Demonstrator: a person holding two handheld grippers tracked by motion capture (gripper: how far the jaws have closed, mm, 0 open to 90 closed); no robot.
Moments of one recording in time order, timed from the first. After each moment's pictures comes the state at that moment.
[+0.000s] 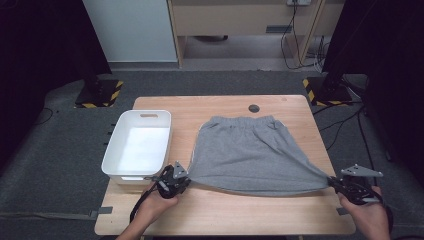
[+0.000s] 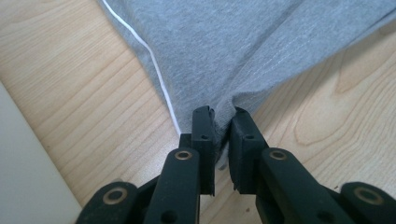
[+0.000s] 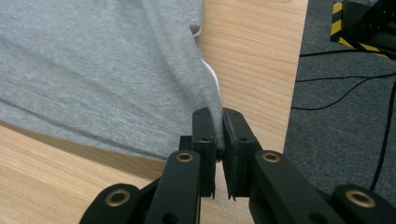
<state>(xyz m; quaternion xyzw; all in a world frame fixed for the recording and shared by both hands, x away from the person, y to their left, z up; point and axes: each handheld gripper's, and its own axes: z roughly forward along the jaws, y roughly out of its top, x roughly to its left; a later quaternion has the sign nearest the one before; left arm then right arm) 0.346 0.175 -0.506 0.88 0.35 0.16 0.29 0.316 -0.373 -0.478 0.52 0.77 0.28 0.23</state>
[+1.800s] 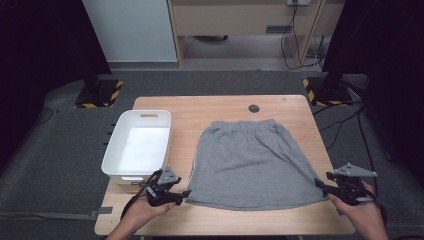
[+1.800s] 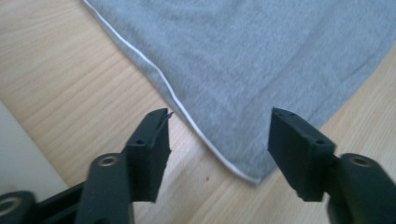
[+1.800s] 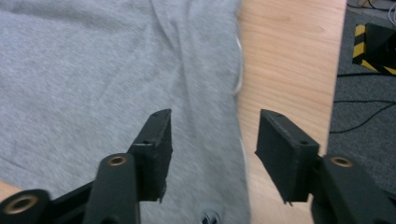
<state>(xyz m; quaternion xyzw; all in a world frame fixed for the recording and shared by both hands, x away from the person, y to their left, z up) 0.327 0.192 -0.486 0.87 0.32 0.11 0.37 0.321 -0.349 -0.474 0.49 0.78 0.32 0.23</state>
